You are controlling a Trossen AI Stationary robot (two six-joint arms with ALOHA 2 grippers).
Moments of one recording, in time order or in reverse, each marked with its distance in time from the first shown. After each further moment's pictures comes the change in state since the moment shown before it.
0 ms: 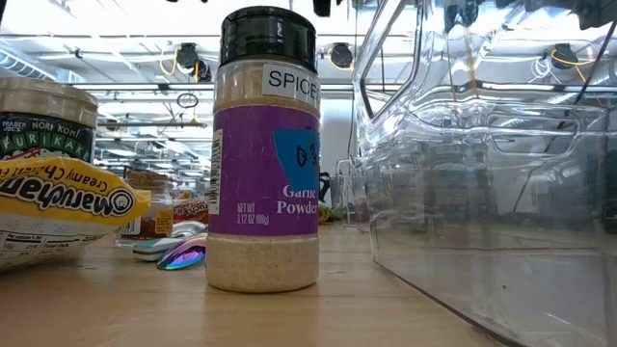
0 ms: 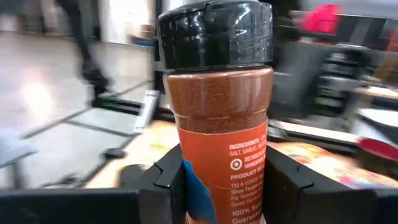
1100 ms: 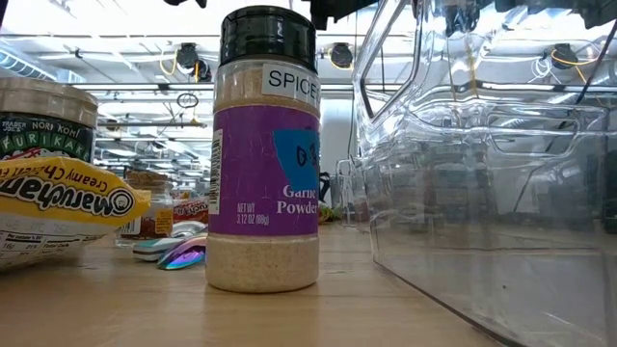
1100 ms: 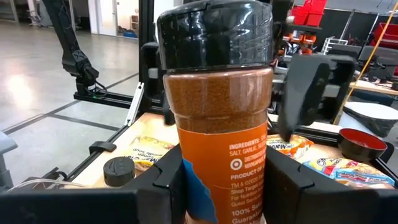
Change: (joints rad) left arm 0.003 0.008 -0.003 -0.042 -0.060 0.004; right arm 0.003 -0.013 0.000 -0.041 0.036 -0.009
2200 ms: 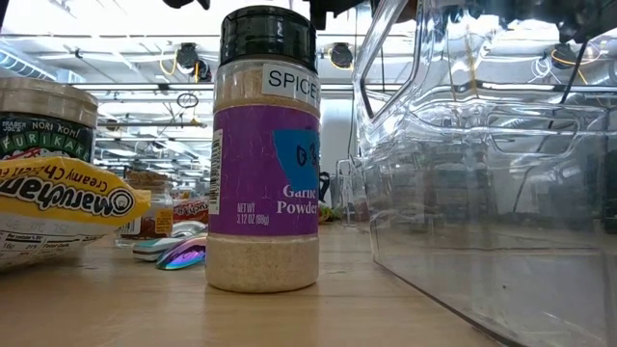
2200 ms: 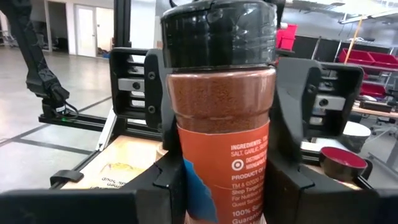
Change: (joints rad) left arm 0.014 0.001 -0.001 0.045 -0.015 -0.004; right arm -0.036 0.236 0.001 0.332 0.049 -0.034
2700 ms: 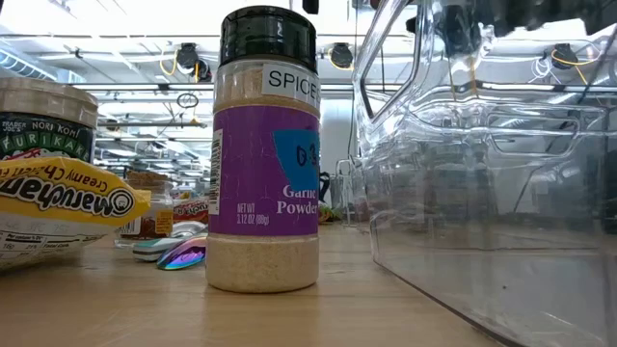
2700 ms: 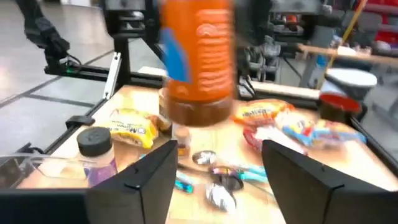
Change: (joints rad) left arm -0.031 -0.031 0.003 -0.030 -0.063 0.035; right arm 0.000 -0.286 -0.002 -0.504 -0.002 0.094
